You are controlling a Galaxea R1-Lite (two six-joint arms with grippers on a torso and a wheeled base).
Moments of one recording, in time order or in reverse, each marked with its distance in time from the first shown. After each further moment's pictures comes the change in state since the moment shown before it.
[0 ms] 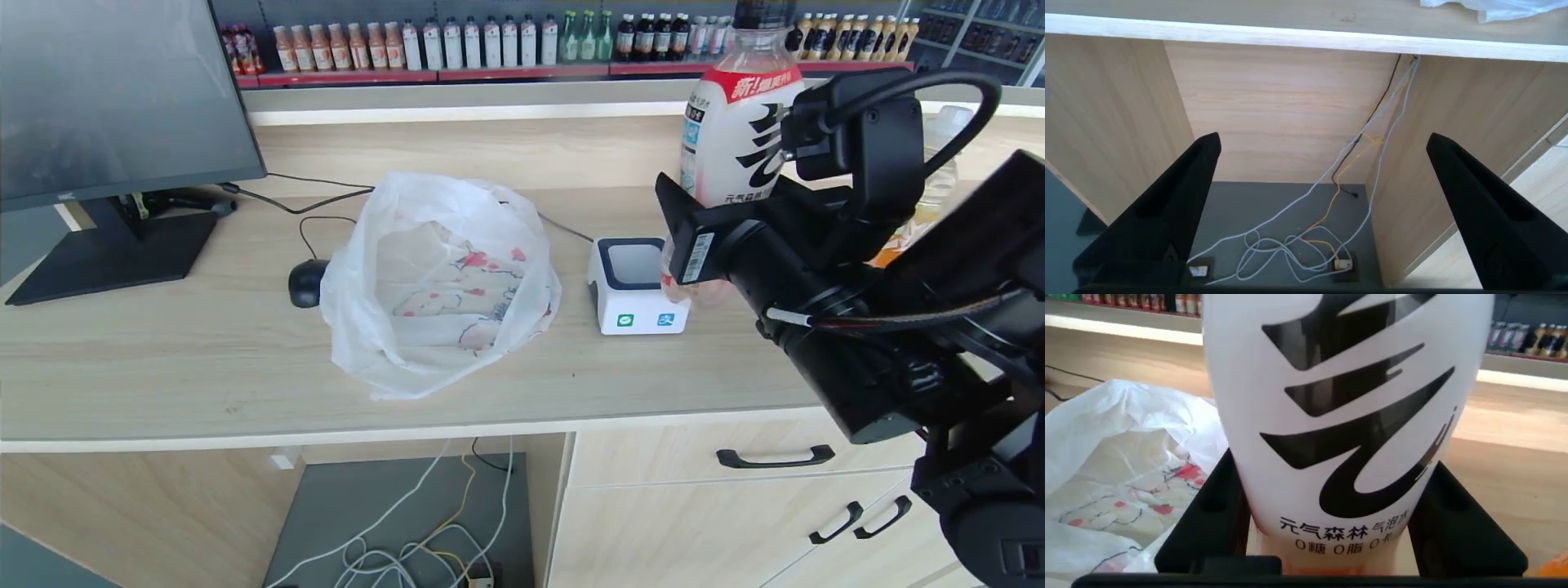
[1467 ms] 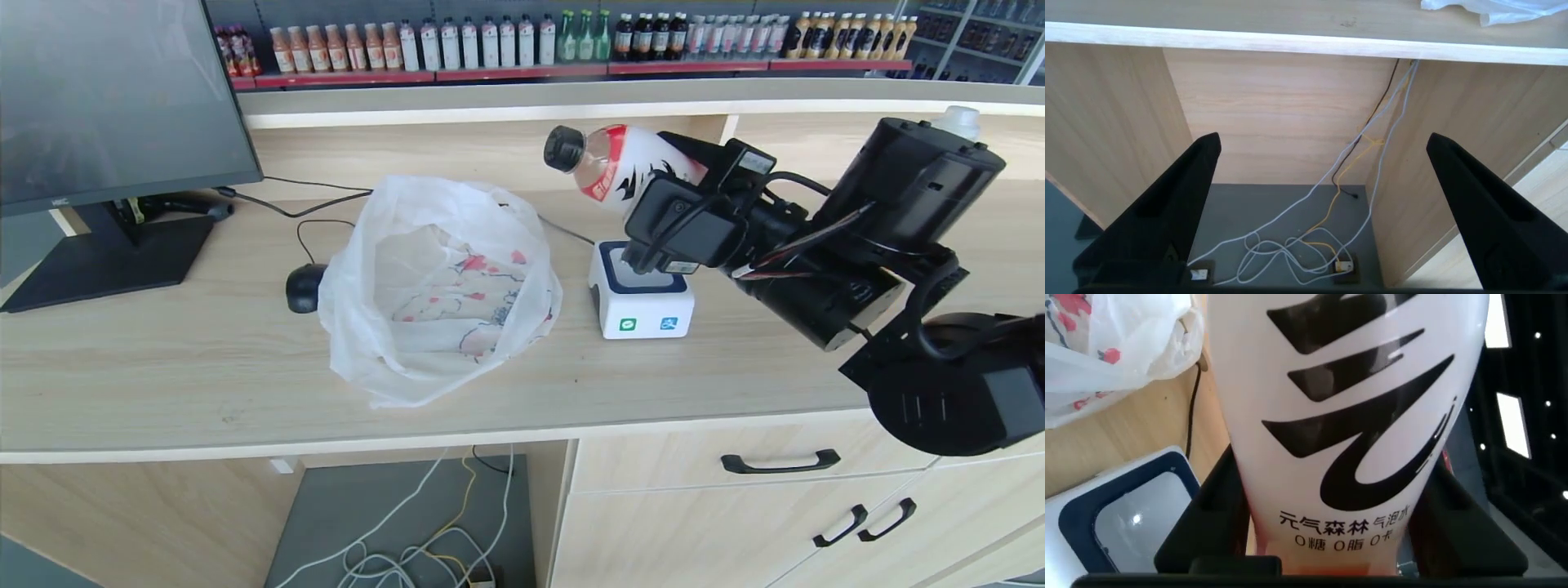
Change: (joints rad) left arm 0.000 0.000 0.000 0.000 0.000 0.000; right arm -0.206 0.110 -0.202 0.226 0.486 -0.944
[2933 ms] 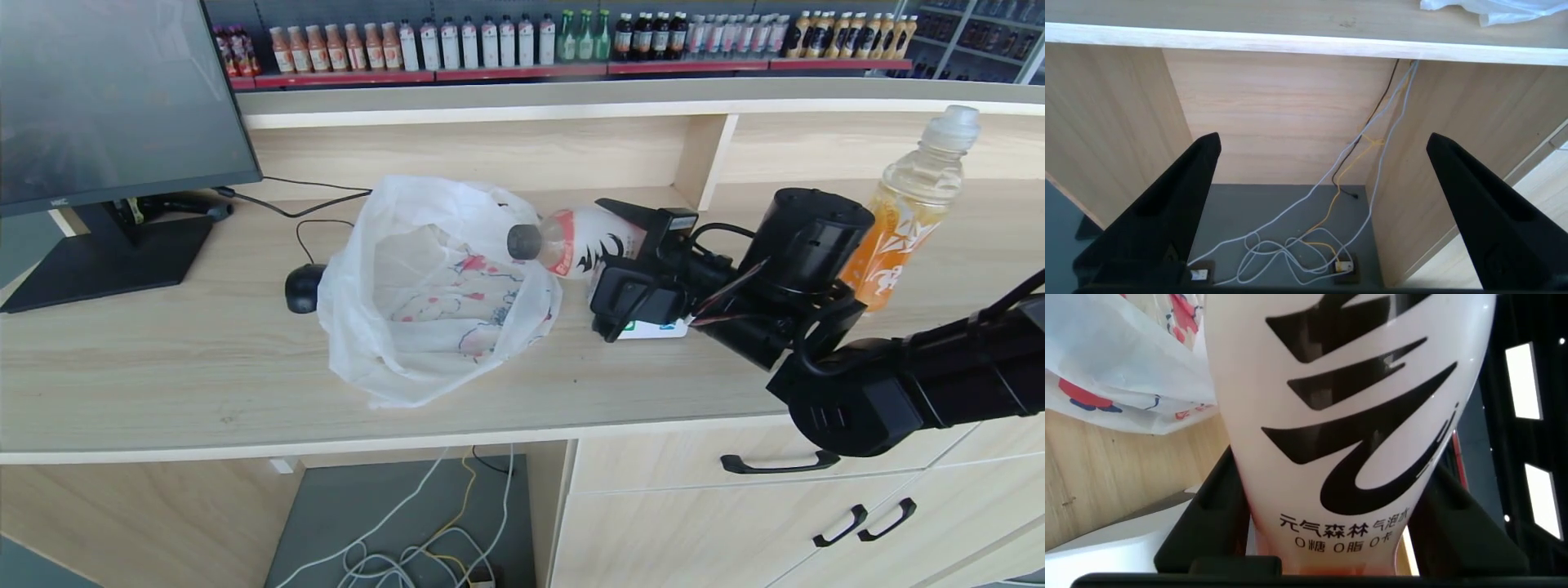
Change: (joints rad) left arm 0.000 0.000 0.000 0.000 0.000 0.000; right arm -0.029 0.156 -0.010 -0.048 0.218 -0.072
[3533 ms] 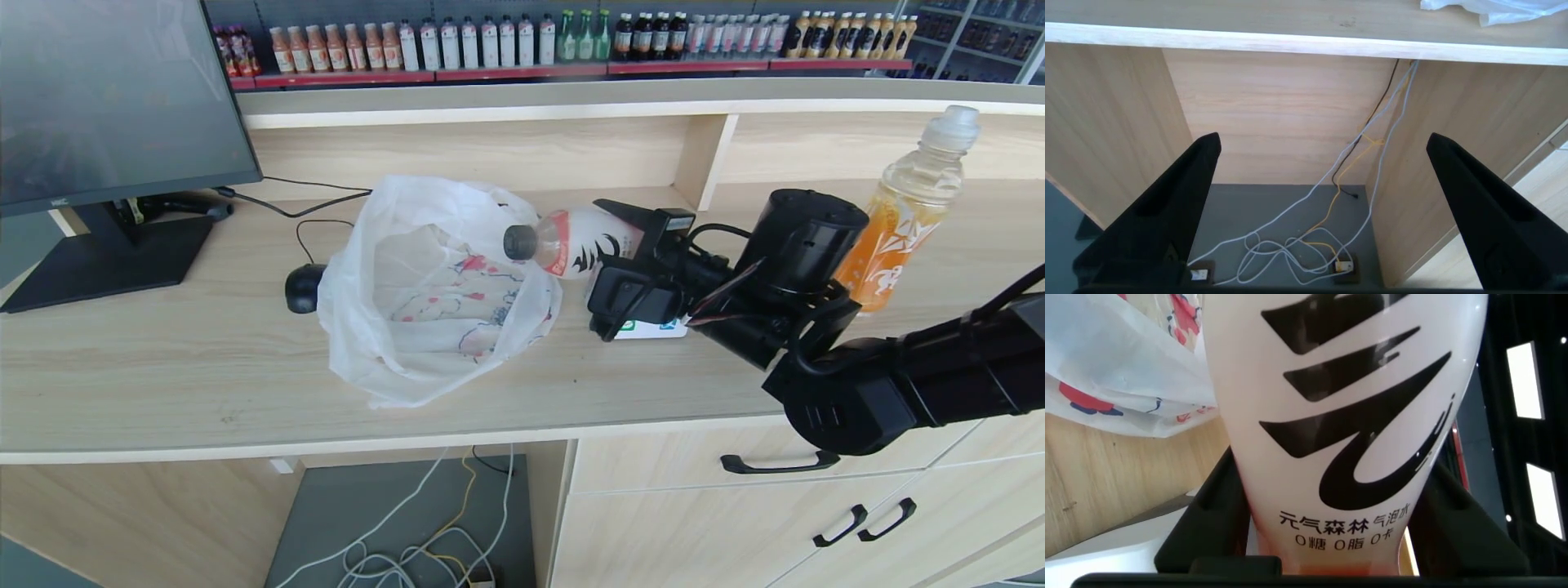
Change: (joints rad) left arm 0.000 0.000 0.000 0.000 0.000 0.000; right arm 0.001 0.009 -0.009 0.001 -0.001 0.004
